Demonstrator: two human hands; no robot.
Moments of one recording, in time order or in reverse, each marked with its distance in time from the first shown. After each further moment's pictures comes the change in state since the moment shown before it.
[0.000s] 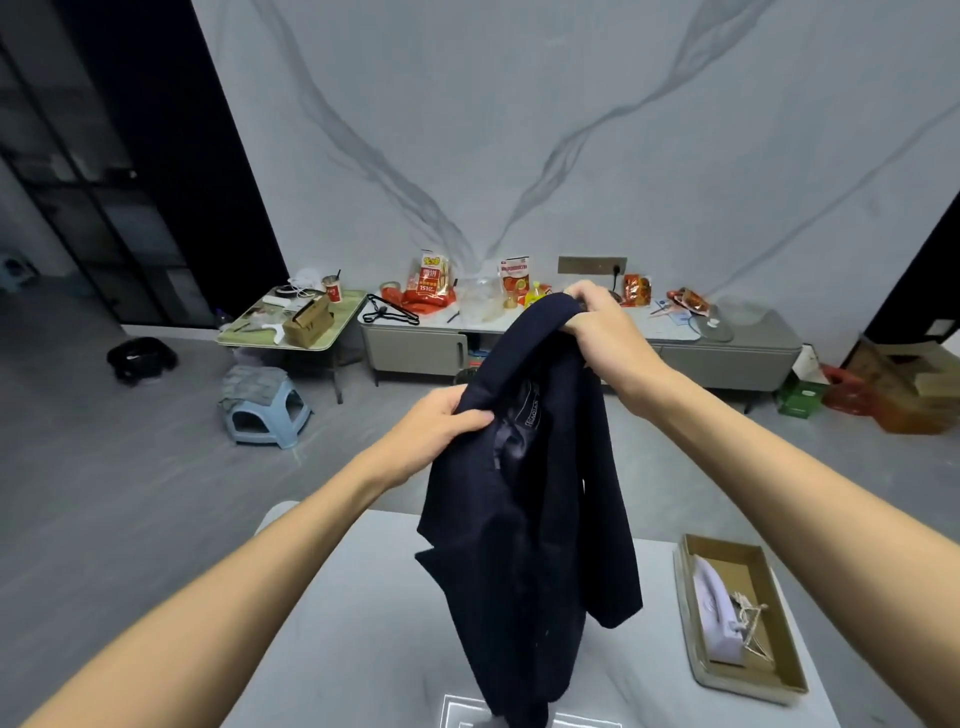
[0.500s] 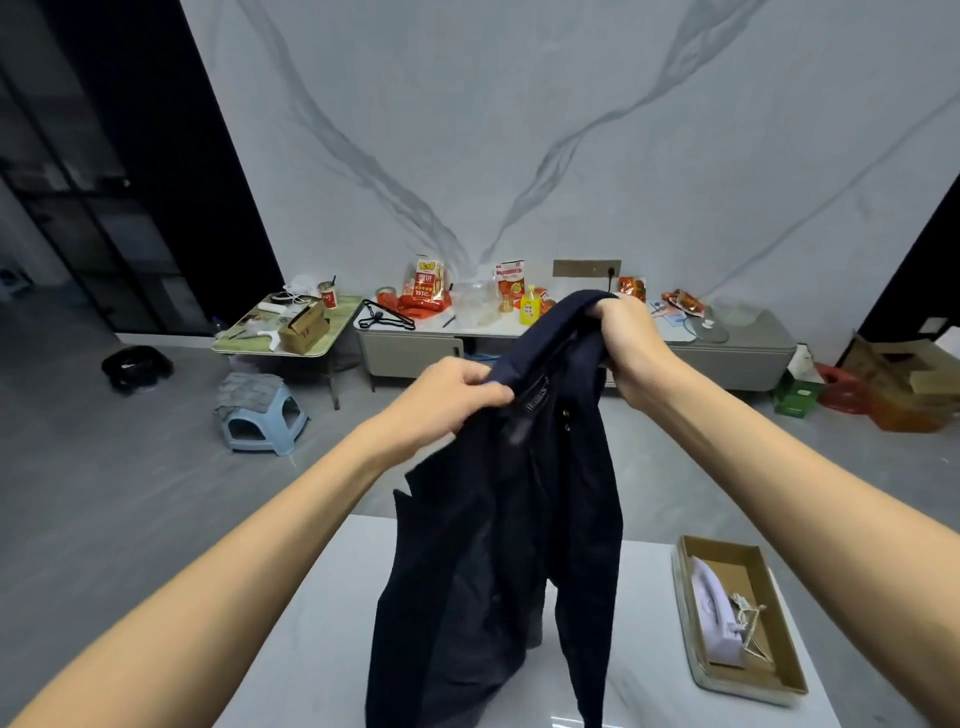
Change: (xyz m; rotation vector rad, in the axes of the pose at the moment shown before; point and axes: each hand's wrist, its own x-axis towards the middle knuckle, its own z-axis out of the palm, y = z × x) left_hand 0.011 0.048 0.003 0.226 0.048 -0.010; right_hand 0.004 -0.001 -0.016 0.343 0.130 0.215
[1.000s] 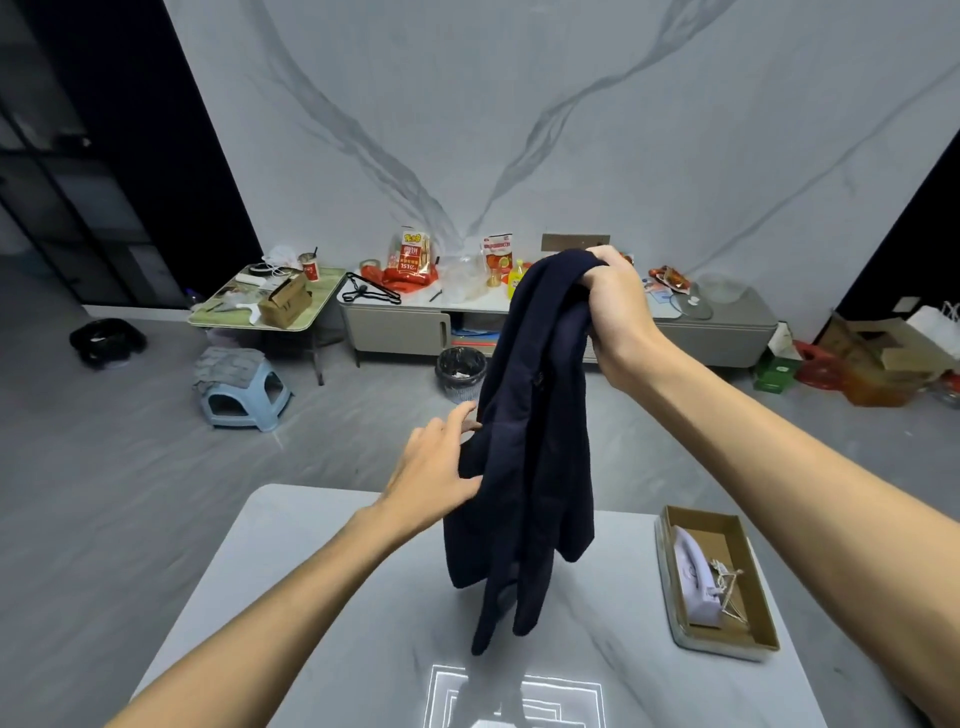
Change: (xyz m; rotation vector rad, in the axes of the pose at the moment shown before) left_hand -0.022 -0.118 0.055 0.528 0.094 0.114; right_hand -0.013 -0.002 0.020 0.092 0.032 -0.109
